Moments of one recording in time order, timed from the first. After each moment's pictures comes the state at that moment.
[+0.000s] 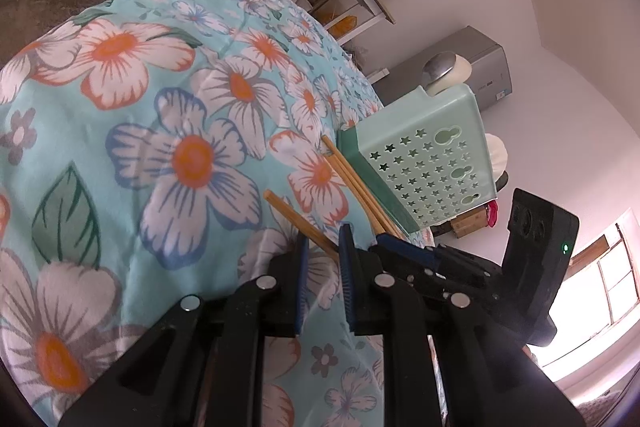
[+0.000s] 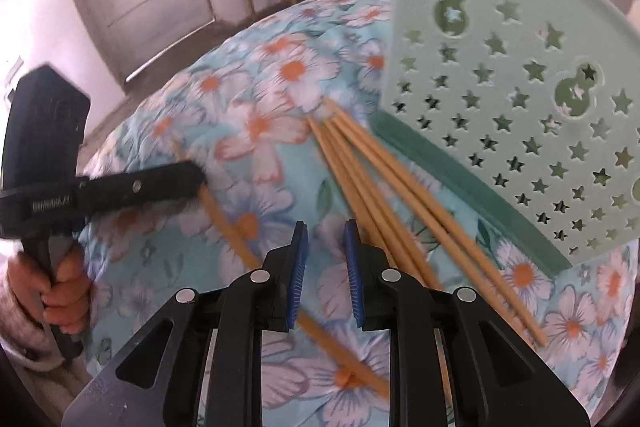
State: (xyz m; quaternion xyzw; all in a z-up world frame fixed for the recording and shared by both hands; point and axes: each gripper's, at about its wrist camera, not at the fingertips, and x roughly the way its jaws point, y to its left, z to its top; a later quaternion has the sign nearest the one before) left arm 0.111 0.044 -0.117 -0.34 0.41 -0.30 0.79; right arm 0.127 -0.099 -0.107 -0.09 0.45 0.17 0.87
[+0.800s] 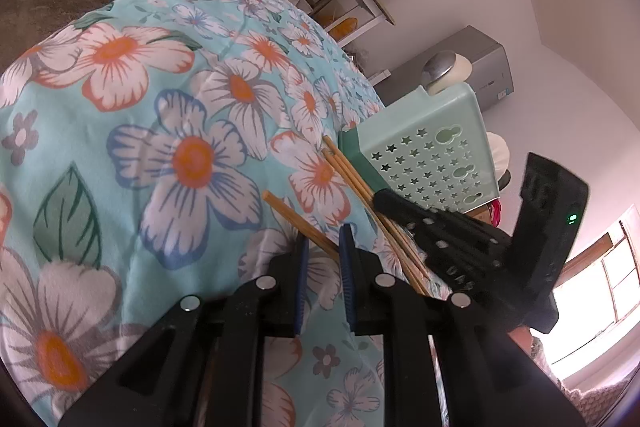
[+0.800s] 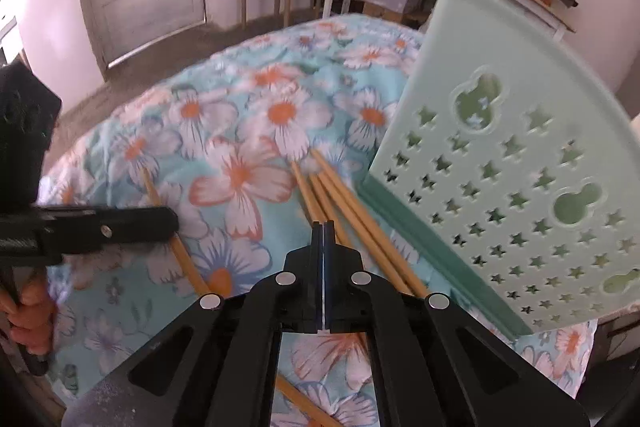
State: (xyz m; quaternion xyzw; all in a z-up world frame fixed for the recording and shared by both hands) left arm 0.110 0.043 -0.115 -0.34 0.41 -0.29 0.80; right arm 0.158 -0.073 -0.095 -0.15 0.39 0.14 0.90
